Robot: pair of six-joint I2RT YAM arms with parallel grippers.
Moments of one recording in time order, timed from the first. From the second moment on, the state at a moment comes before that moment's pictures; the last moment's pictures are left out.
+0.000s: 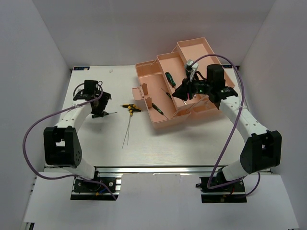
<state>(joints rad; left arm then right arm) -0.04 1.53 1.11 -0.50 -0.08 -1.22 0.30 1.48 1.26 -0.22 -0.84 -0.13</state>
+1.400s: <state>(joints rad) 0.07 1.77 1.26 -0.66 -0.09 -1.13 0.30 1.43 1.23 -0.22 -0.80 -0.15</state>
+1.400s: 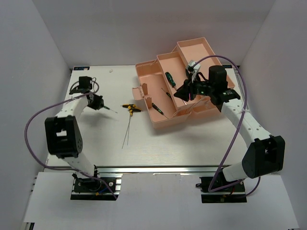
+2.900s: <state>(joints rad) -0.20 1.19 0.97 -0.48 0.03 -0.64 0.82 1.81 1.51 -0.34 -0.35 0.17</state>
